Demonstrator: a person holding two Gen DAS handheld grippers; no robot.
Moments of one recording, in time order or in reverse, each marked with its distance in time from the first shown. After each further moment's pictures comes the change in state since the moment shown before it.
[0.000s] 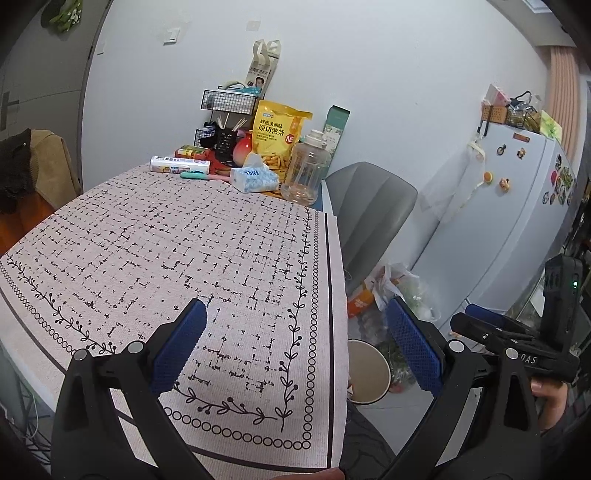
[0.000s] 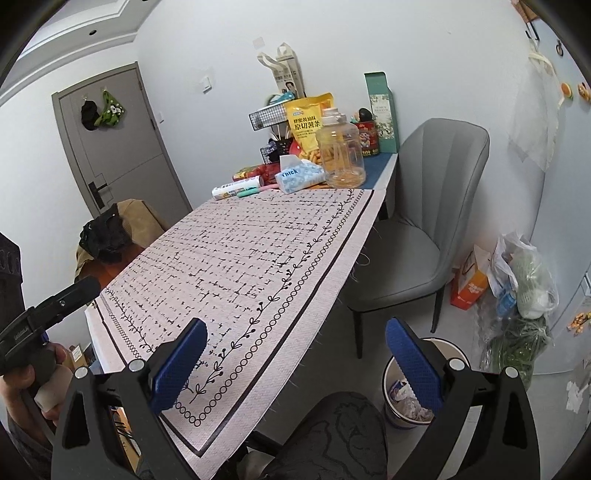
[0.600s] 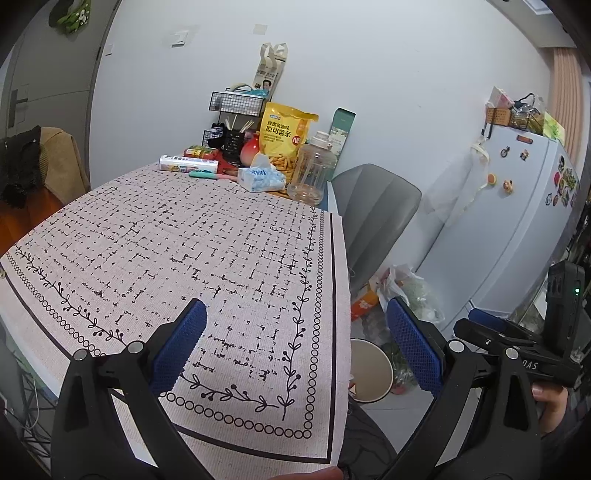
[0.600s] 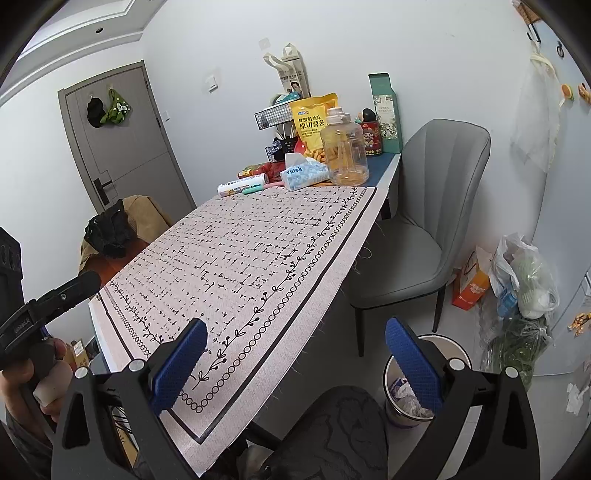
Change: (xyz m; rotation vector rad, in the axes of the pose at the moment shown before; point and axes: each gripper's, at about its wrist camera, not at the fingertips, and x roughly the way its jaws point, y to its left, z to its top) left arm -0.012 0.001 -0.008 -0.014 -0.010 0.025; right arm -0.009 0.002 -0.013 -0.009 0.000 0.010
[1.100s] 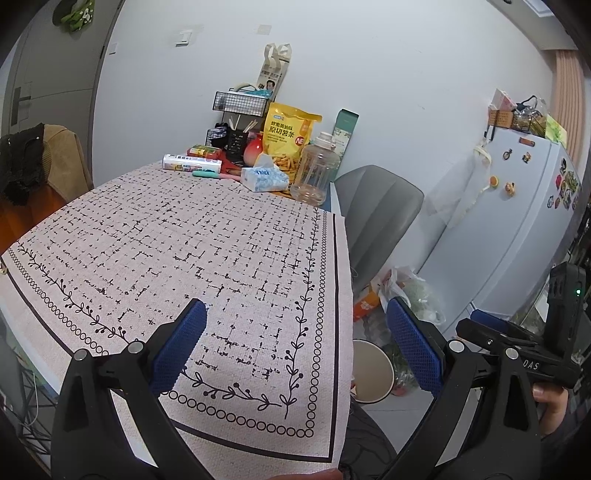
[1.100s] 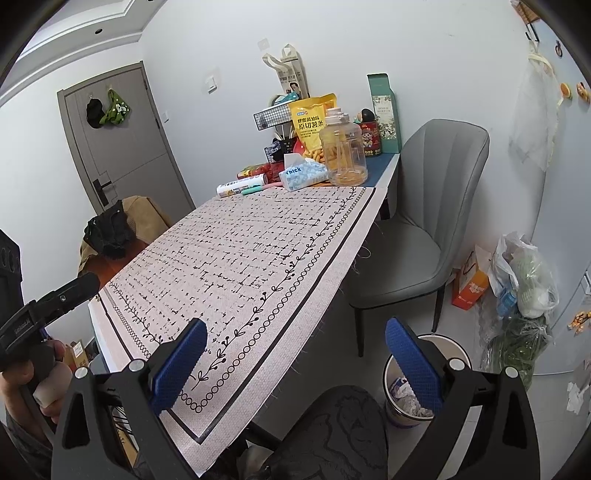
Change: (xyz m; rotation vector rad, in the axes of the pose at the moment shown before) left arm -0.002 0.002 -0.003 -0.009 -0.005 0.010; right arm 0.000 0.000 -0.004 -0.001 -0.002 -0.002
